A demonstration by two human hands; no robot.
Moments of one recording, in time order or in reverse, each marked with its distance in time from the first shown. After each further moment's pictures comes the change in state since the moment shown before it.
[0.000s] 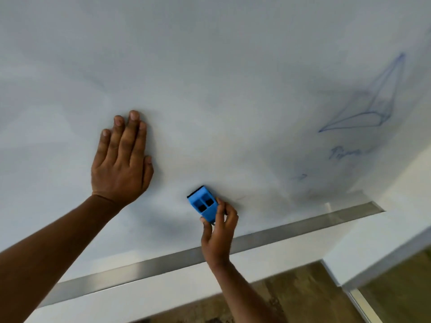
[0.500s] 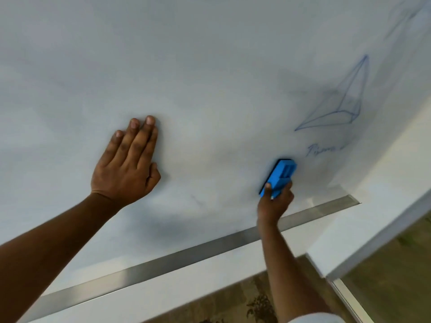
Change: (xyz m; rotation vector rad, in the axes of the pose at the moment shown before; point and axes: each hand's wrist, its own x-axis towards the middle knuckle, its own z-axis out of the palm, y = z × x) left_hand 0.018 0.037 0.016 0.016 -0.009 0.139; right_hand 0.117 0.070 -0.119 0.060 0.421 0.557
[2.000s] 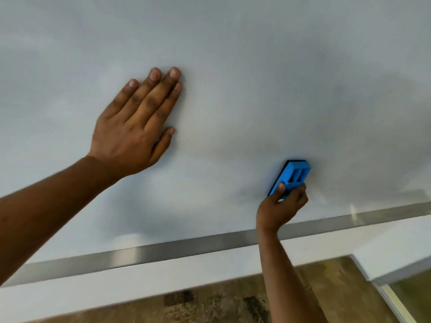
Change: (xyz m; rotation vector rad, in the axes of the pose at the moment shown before) left_hand -0.139 -0.288 -0.090 -0.093 -0.077 0.033; right_hand -0.314 -0.058 0.155 0.027 0.056 -0.186
